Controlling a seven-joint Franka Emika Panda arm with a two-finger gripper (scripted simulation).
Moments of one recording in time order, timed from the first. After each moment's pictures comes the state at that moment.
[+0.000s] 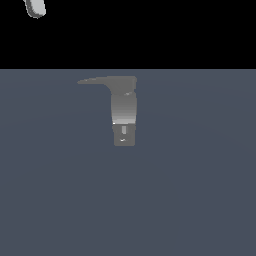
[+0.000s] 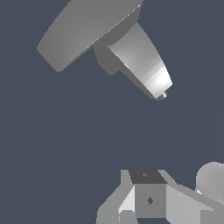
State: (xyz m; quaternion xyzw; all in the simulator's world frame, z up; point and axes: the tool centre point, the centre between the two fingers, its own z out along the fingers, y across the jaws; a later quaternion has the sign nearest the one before) arm -0.132 0.147 0.379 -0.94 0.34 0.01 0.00
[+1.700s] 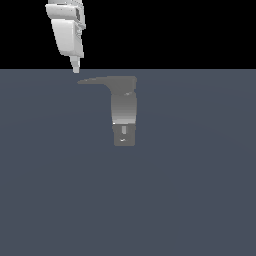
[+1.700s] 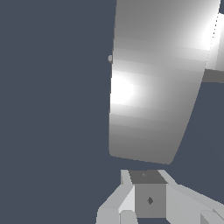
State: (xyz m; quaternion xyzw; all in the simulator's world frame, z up) arm 0.059 0.167 0.282 -0.77 0.64 0.00 0.00
